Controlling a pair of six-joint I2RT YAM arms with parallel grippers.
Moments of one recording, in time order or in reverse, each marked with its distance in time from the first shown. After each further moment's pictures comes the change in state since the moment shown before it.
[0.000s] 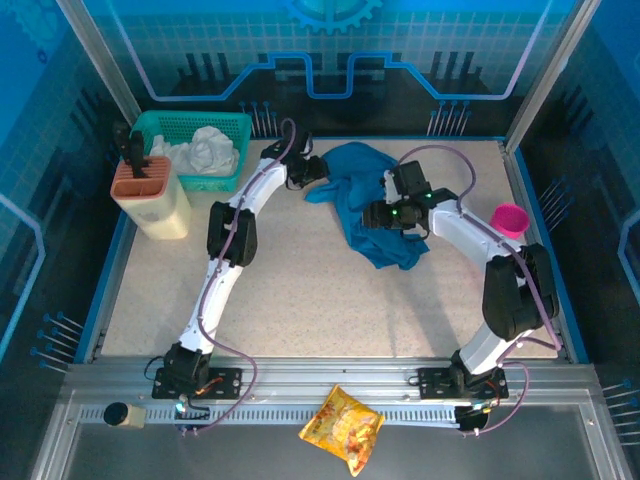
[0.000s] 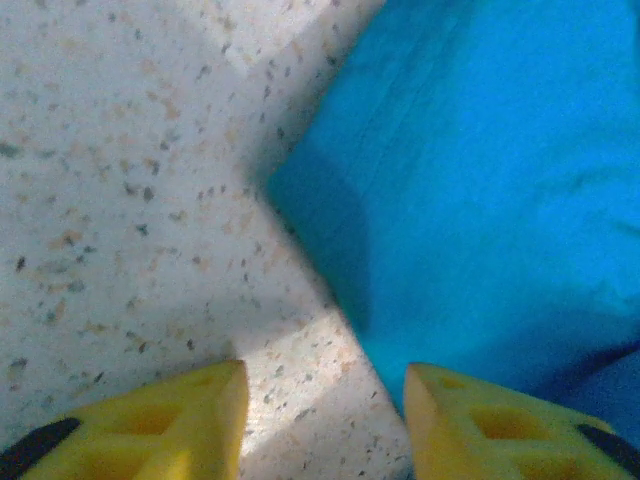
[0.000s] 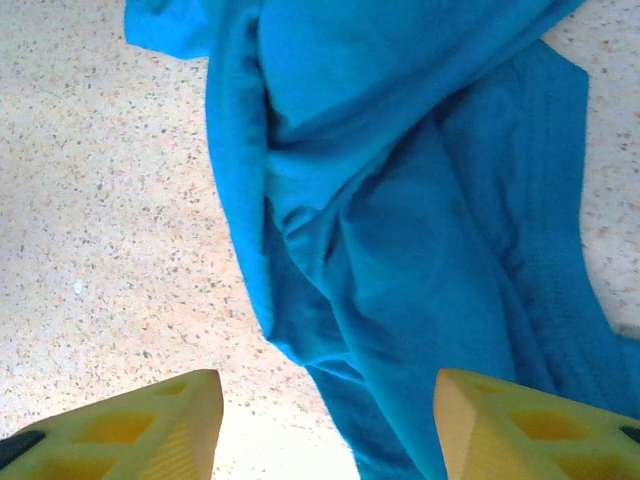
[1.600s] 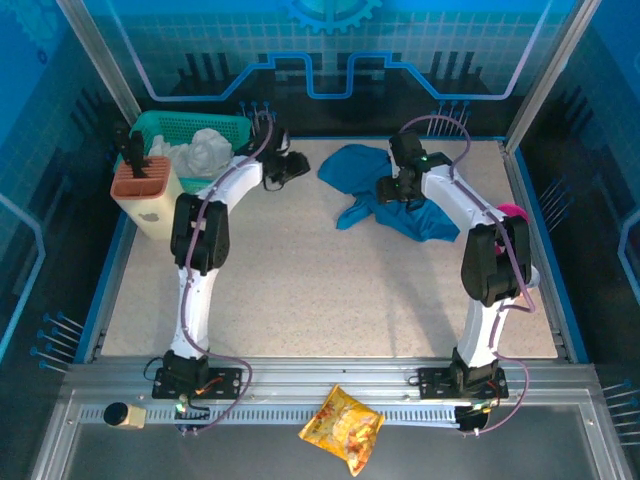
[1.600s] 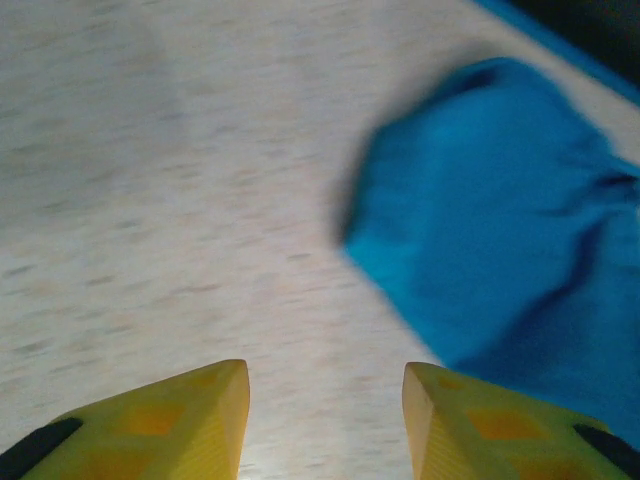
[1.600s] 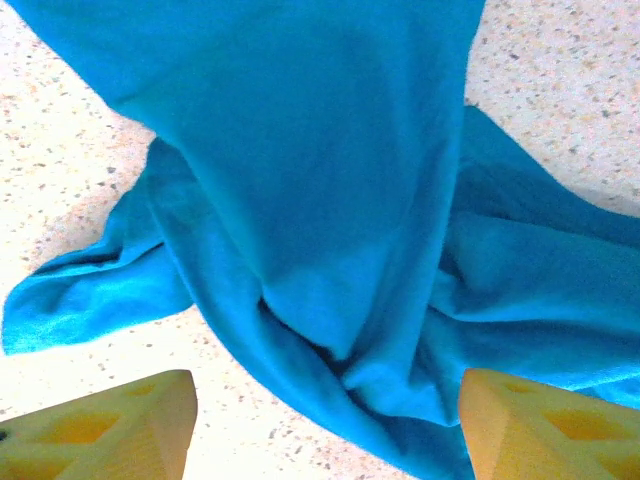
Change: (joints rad) left arm 0.035 -0.435 -0.566 0.209 -0.014 0.009; right arm -0.074 0.269 0.418 -0.266 0.261 -0.153
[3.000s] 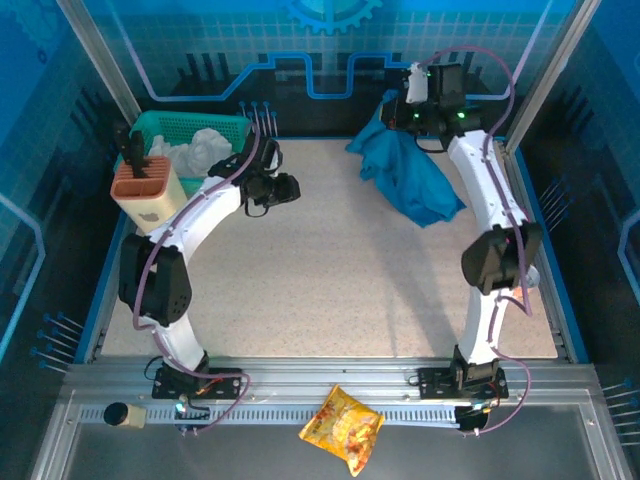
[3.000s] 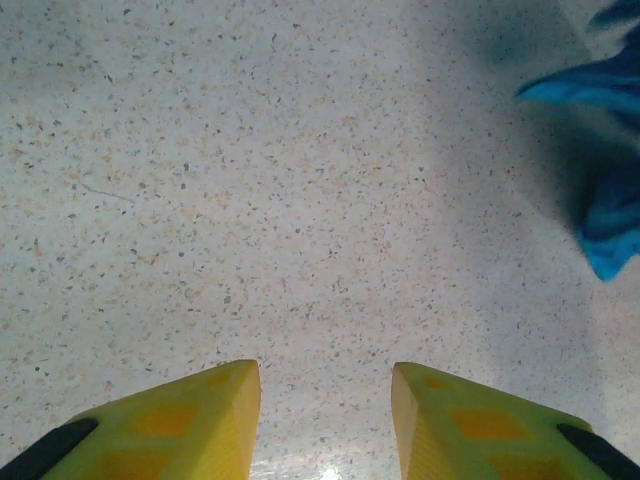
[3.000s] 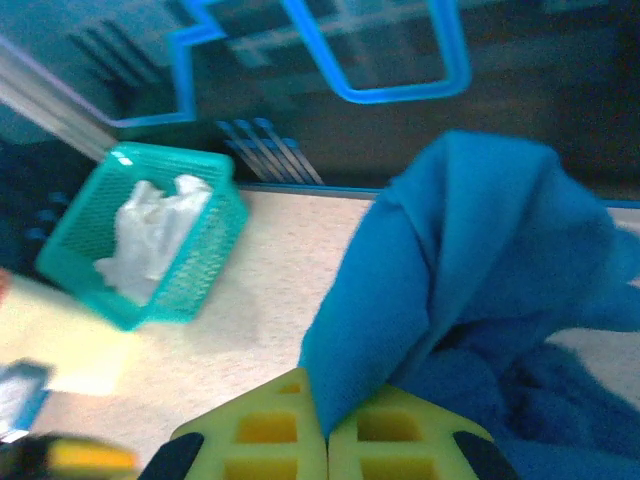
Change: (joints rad) left arm -0.063 -0.562 -0.495 -0.183 -0.090 0.078; right arm -0.105 0.036 0.484 0.103 -0.526 0.143
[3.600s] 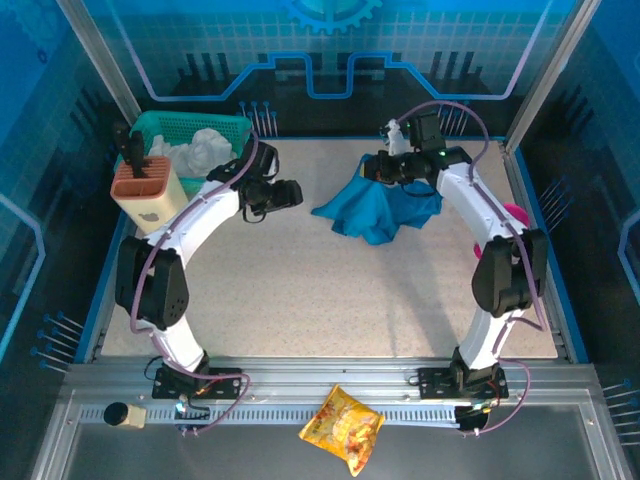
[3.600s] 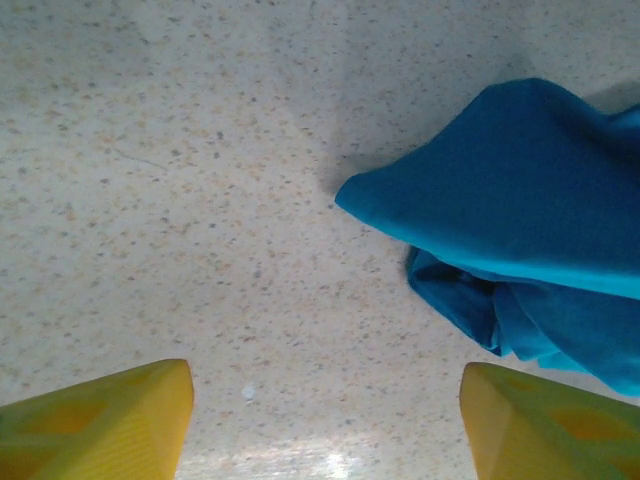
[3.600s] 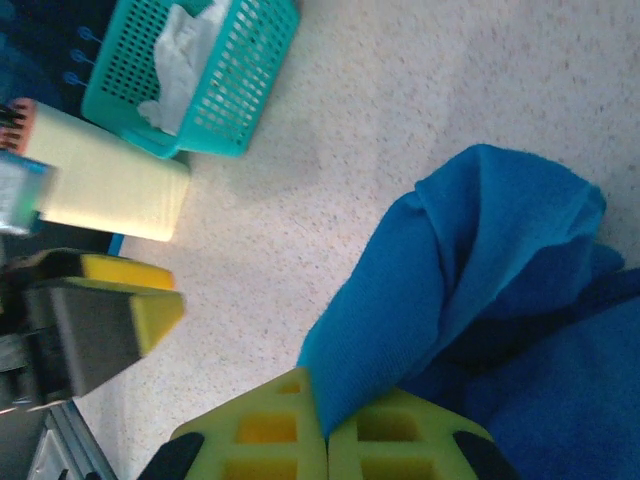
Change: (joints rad) left arm 0.000 -0.015 -0.052 0.013 0.002 -0.006; right arm 0.068 -0.171 -0.479 0.092 -0.139 0.035
